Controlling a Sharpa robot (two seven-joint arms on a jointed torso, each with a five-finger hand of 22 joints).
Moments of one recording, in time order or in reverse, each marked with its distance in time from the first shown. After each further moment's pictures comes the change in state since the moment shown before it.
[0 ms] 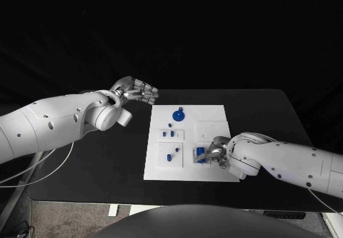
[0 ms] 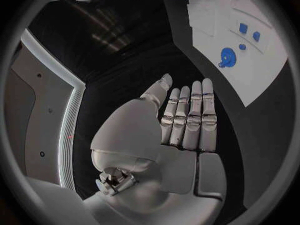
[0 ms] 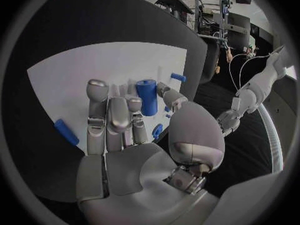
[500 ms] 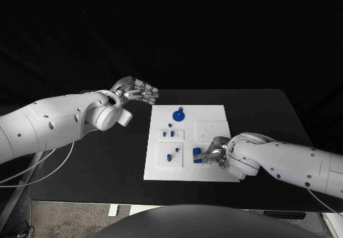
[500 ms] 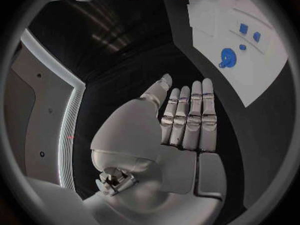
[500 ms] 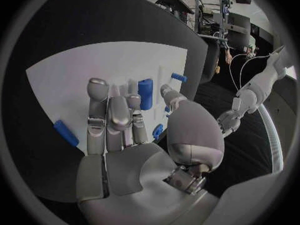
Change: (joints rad) left arm 0.000 0.001 0.000 0.001 0.000 0.000 -0.001; left_hand 0.000 0.000 0.000 0.005 0.000 0.000 0.000 0.000 0.000 0.000 0.000 0.000 0.000 0.000 0.000 0.000 0.000 0.000 0.000 0.000 0.000 -0.003; right arm -0.001 0.006 -0.002 -0.009 0.001 -0.001 0.004; right_hand 0.035 -0.058 -0.185 0.161 -0.125 -0.018 0.018 0.001 -0.053 -0.025 0.014 -0.039 -0.029 -0.004 0.004 -0.021 -0.009 0.000 0.000 0.000 -0.030 0.001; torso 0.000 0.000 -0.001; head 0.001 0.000
